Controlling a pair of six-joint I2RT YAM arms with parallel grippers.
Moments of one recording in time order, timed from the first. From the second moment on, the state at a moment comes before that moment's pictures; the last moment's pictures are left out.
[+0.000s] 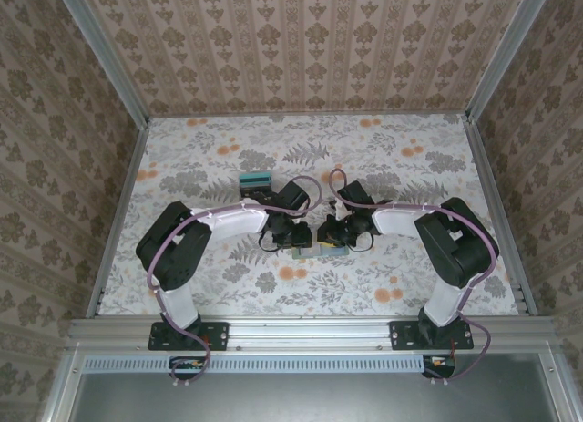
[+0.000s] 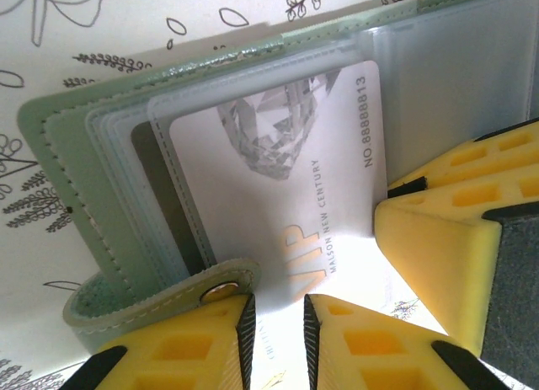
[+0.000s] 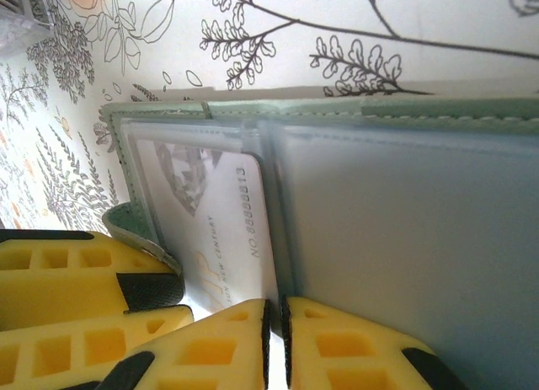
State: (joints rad) left arm -0.83 1.80 1.08 -0.51 0.29 -0.66; right arm 0.49 1.76 0.85 -0.19 -0.55 0.74
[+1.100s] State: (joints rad) left arm -0.83 1.81 1.08 -0.50 0.30 -0.66; right arm 0.42 1.70 0.81 -0.22 -0.56 0.69
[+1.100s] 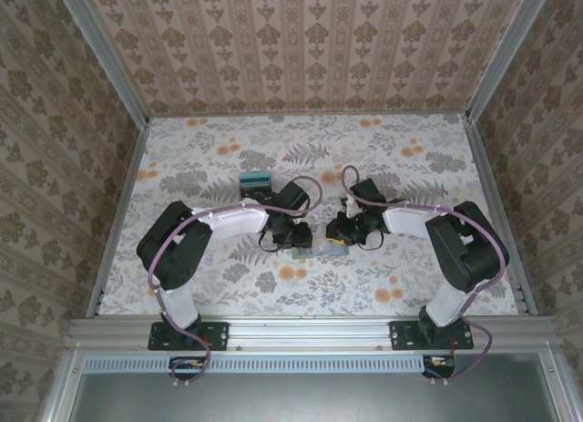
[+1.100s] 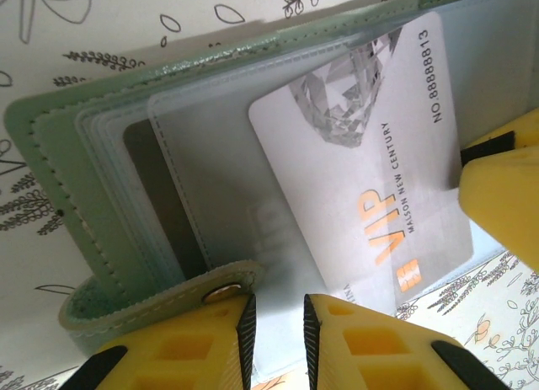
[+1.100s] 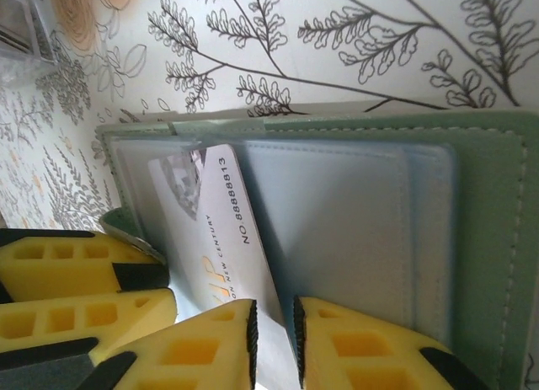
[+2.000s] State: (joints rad) left arm -0.83 1.81 1.08 -0.50 0.30 -0.66; right arm 0.40 1.72 0.80 -0.20 -0.58 0.66
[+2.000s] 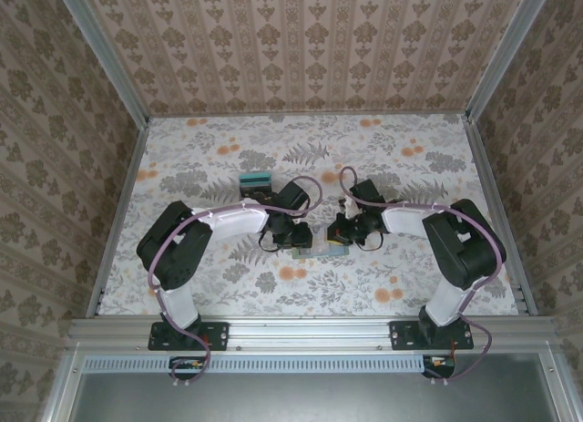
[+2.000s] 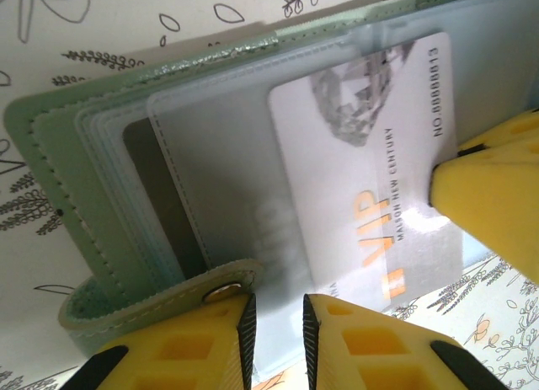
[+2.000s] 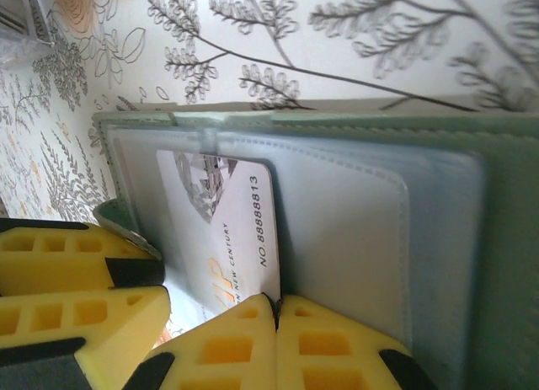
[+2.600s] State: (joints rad) left arm -0.83 1.77 1.08 -0.50 0.29 -0.67; right arm 0.30 1.44 0.72 -0.29 -0.50 0.63
